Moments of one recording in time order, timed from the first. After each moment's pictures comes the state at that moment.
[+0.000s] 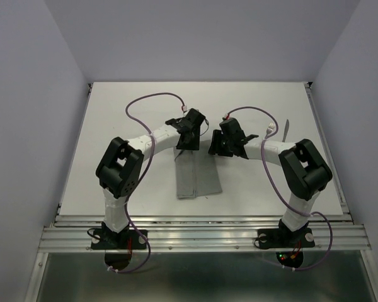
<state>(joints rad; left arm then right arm) -0.68 1.91 1.41 -0.56 -0.22 -0.52 0.54 1.81 1.04 -0.08 0.03 0.60</state>
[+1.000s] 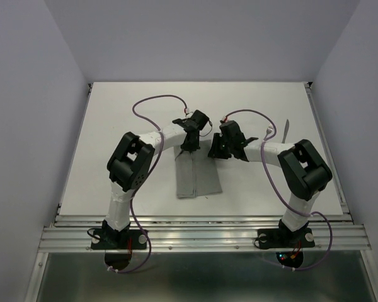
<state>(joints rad) -0.69 2.05 1.49 -0.57 -0.25 -0.55 0.55 1.80 1.00 -0.02 -0.09 0.60</state>
